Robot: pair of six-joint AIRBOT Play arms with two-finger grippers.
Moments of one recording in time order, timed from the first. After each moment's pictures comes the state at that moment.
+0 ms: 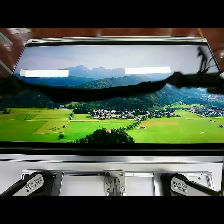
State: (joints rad) left arm 0.40 -1.09 1.31 0.78 -1.31 -1.24; right arm -0.26 -1.33 1.34 -0.65 1.17 1.03
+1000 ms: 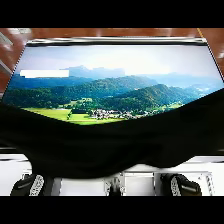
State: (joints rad) left arm 0.37 -0.61 1.91 1.08 -1.58 -1.53; right arm -0.27 -0.50 1.58 -1.18 1.36 1.32
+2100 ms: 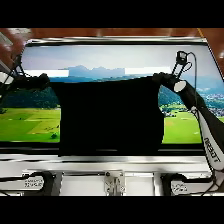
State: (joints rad) left arm 0.17 -1.50 1.30 1.01 -0.79 -1.43; right arm 0.03 -1.57 1.17 -0.96 0.18 1.20
